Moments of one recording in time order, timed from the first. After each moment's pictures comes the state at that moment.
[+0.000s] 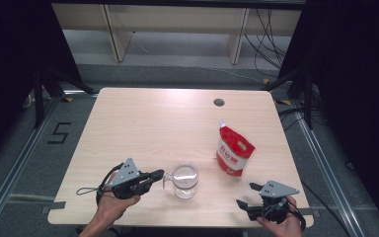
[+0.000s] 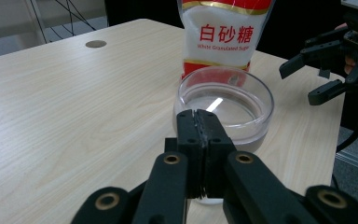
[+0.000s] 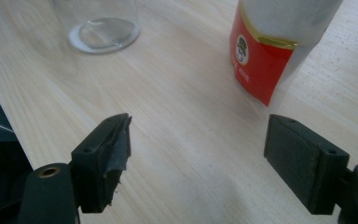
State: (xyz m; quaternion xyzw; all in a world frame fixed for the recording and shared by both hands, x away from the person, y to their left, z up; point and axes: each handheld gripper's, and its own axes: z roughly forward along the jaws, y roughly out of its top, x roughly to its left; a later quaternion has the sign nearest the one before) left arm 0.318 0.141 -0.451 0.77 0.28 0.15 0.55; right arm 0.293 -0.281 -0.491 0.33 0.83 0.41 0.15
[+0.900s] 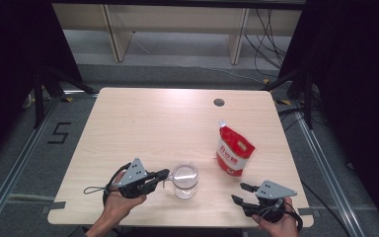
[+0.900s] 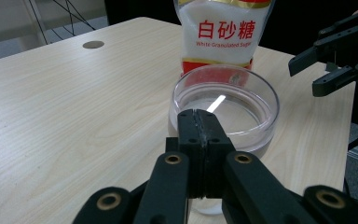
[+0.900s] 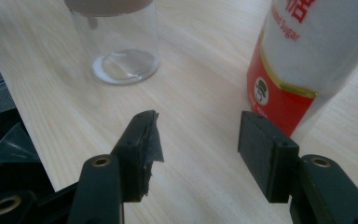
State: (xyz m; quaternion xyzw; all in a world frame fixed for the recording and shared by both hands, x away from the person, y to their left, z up) left arm 0.322 0.130 -0.456 0.78 0.27 0.16 0.54; right arm 0.289 -0.264 -0.480 0.30 0.82 0.44 0.18
